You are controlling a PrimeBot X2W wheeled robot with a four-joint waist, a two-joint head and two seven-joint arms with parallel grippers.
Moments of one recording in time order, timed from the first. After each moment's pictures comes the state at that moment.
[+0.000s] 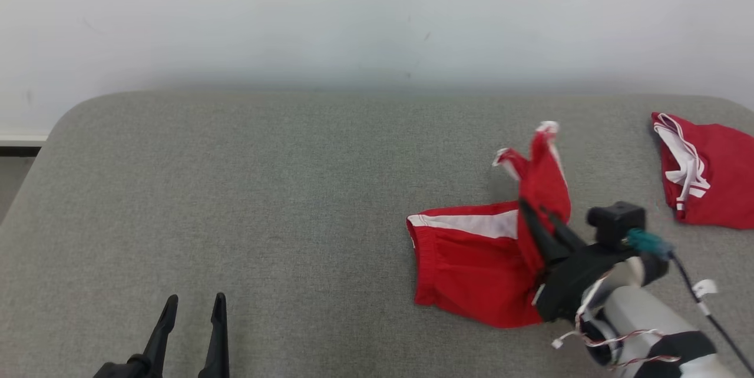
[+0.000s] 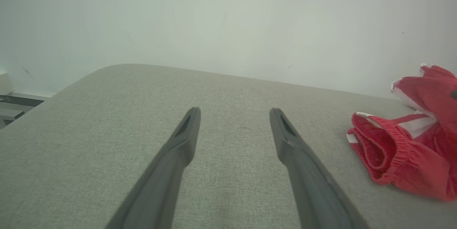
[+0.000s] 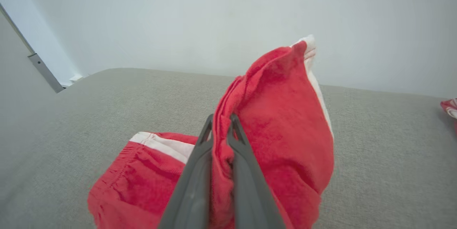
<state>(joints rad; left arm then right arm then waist) 0.05 0.05 0.02 0.12 -0.18 -0.13 -0.26 -0.58 -0.35 0.67 0.71 0.72 0.13 -0.26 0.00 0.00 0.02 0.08</state>
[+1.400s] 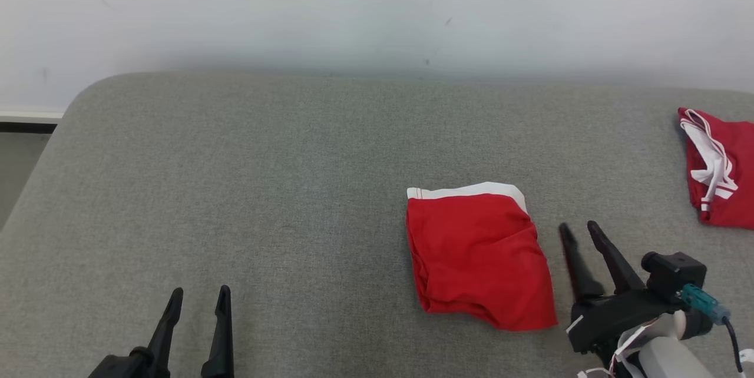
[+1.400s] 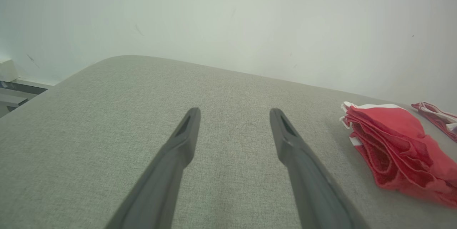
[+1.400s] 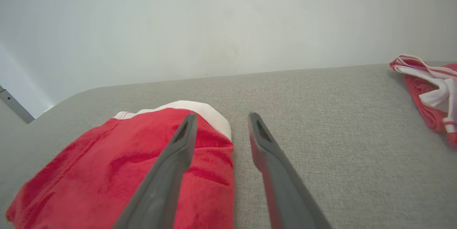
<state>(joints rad) 0.03 0.05 0.01 0.13 -0.22 -0.13 -0.26 -0.29 -0.26 0.27 0.50 0.50 0.13 -0.26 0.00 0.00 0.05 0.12</state>
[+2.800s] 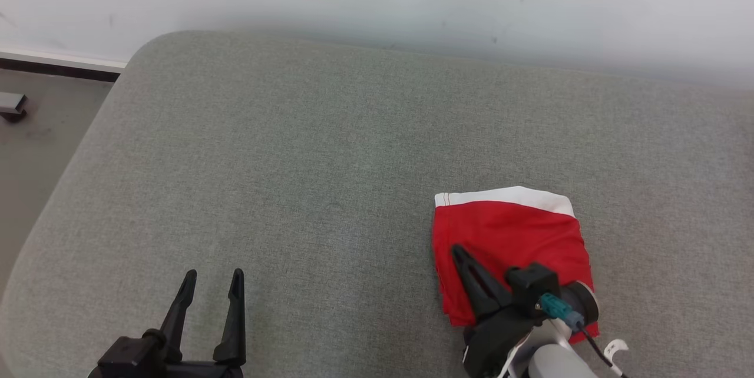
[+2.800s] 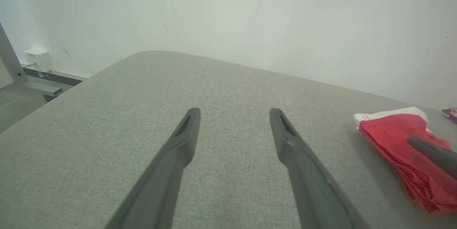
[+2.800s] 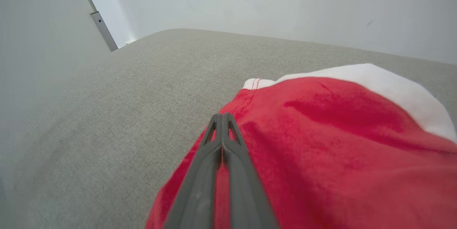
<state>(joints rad) -0.03 0.05 -0.03 0.15 -0.23 -0.13 -0.26 -0.38 -0.05 0.40 0.65 0.20 0.13 -0.26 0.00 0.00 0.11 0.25</state>
